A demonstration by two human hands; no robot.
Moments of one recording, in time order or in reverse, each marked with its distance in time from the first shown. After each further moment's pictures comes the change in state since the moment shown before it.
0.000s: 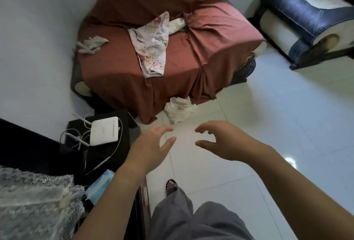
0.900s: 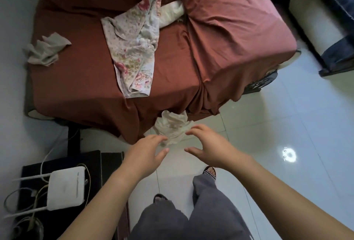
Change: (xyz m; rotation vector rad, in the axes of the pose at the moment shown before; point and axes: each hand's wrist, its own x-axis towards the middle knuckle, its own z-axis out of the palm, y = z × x) left_hand 0.444 -0.029 0.018 0.115 -0.271 -0.126; right_hand 0.400 0.196 -0.110 0.123 -0.131 0.006
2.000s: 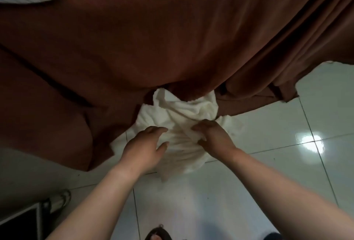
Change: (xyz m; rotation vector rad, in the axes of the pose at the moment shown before) left_hand 0.451 -0.337 0.410 -0.021 -0.144 -0.121; right_hand 0.481 0.400 0.441 0.002 -0.019 0.130
